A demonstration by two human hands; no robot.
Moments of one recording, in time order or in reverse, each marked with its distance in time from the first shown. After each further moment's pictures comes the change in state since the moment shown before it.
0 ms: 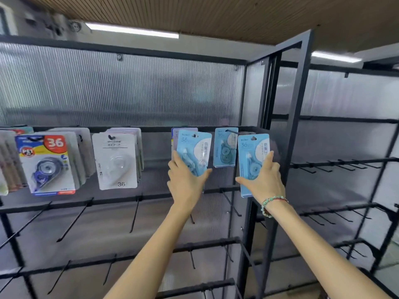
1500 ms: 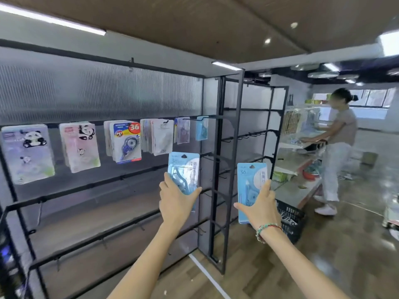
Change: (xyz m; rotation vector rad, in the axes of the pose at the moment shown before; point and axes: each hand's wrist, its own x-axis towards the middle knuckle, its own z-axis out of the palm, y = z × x) left_hand -0.155 -0.184 -0.375 -0.208 -0.446 0.143; right_hand -0.464 -0.247 -0.023 -0.224 0.218 0.498
